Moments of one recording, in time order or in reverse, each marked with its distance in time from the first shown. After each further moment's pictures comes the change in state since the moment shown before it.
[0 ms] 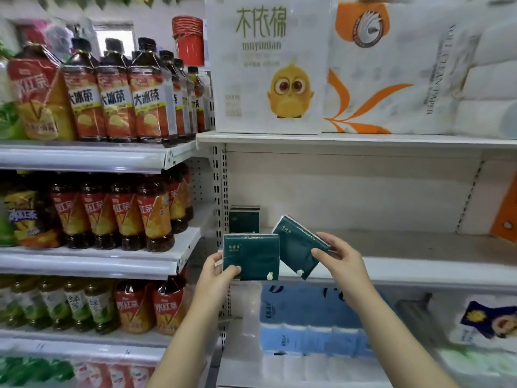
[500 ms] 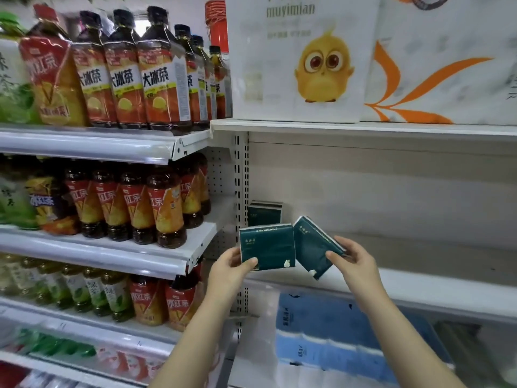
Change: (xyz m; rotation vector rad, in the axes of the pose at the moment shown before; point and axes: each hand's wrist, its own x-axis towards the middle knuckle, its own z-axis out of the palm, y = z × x) left_hand 0.057 -0.017 0.013 0.158 0.090 0.055; right_hand 0.065 0.050 0.014 -0.042 -0.014 0.077
